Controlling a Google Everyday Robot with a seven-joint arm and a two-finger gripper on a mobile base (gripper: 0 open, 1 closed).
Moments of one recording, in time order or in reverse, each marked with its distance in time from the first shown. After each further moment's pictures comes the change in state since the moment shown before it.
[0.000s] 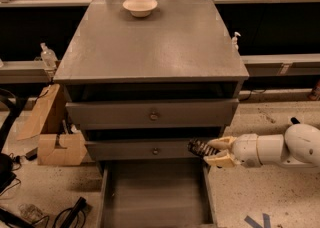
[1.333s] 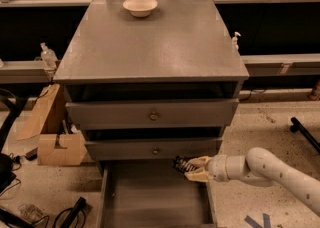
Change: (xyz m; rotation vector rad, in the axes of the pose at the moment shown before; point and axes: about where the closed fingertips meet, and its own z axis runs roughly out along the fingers) arm 0.113 -0.012 0.138 -0.071 -0.034 0.103
